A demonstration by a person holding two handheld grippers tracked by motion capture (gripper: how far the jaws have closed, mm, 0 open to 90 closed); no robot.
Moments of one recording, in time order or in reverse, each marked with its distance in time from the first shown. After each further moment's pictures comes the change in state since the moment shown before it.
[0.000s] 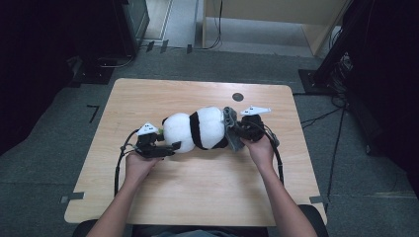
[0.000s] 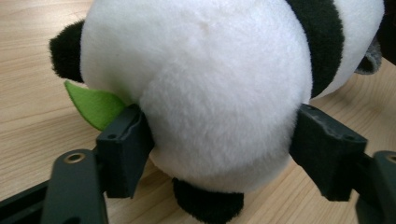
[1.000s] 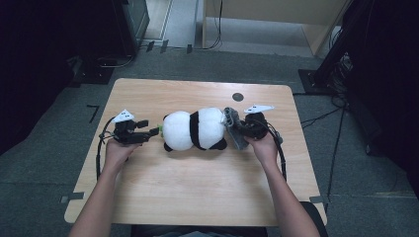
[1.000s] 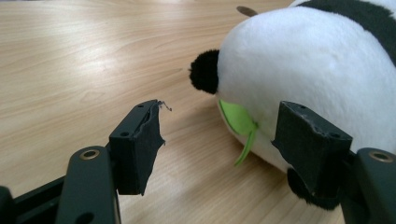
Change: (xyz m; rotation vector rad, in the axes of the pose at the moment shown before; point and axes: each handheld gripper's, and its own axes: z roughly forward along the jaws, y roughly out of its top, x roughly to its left) left arm 0.078 0.015 -0.025 -0.061 0.014 0.048; right arm -0.016 0.000 0.001 0.027 0.020 -0.003
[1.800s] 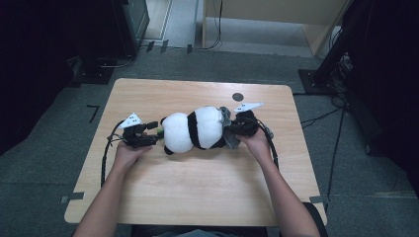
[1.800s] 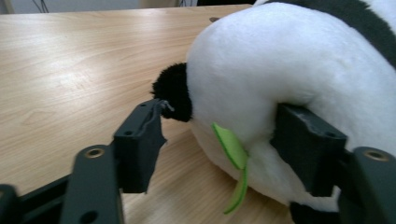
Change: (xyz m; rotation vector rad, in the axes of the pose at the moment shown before) left arm -0.009 -0.015 0.021 -0.075 -0.078 0.056; right arm 0.005 0.010 0.028 0.014 0.147 -0.074
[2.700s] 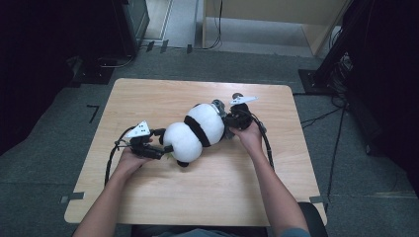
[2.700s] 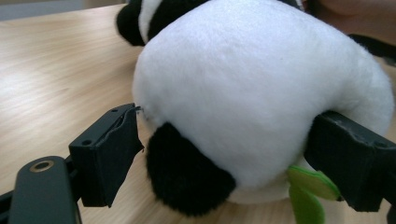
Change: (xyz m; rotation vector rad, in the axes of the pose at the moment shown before) left arm -0.029 -0.009 0.009 0.016 -0.195 0.115; right arm -0.009 0.017 0.027 -0.050 -0.013 0.069
